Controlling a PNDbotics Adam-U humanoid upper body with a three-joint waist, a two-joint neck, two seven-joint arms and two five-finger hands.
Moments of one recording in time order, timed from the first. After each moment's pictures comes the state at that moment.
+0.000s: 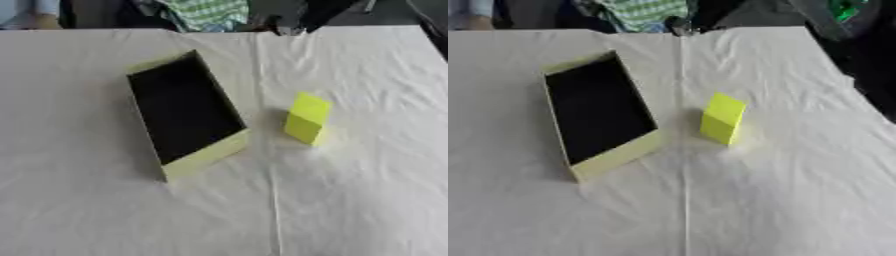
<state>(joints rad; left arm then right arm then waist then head) -0.17 0.18 0.32 -1.98 0.04 -0.29 0.31 -1.18 -0.85 0.48 -1.52 0.45 0.22 0.90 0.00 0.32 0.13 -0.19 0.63</state>
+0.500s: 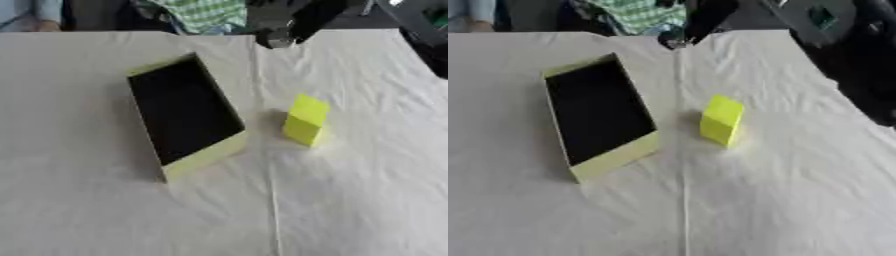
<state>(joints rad) -0.17 0.18 0.32 -1.98 0.04 -0.29 0.30 -1.17 -0.84 0.50 -1.50 0.44 0.20 0.90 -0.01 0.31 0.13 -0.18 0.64</state>
